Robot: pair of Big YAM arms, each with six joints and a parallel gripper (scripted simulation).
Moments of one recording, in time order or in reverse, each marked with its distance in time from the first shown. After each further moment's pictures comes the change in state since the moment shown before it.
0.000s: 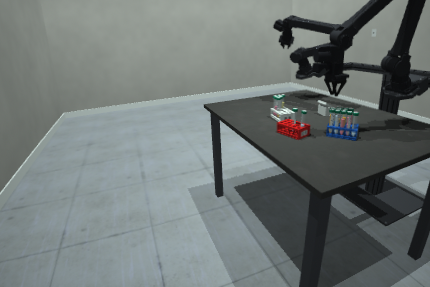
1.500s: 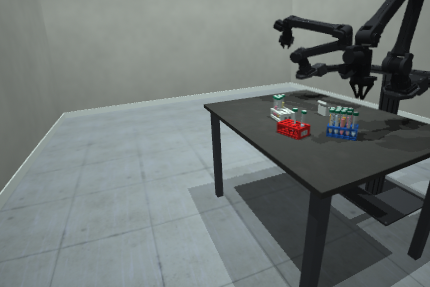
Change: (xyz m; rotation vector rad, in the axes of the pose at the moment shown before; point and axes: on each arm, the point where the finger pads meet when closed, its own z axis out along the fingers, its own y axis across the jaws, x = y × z) left arm 0.059 0.092 0.000 -0.002 -0.016 0.018; right arm 0.000 0.000 0.000 0.000 0.000 0.000
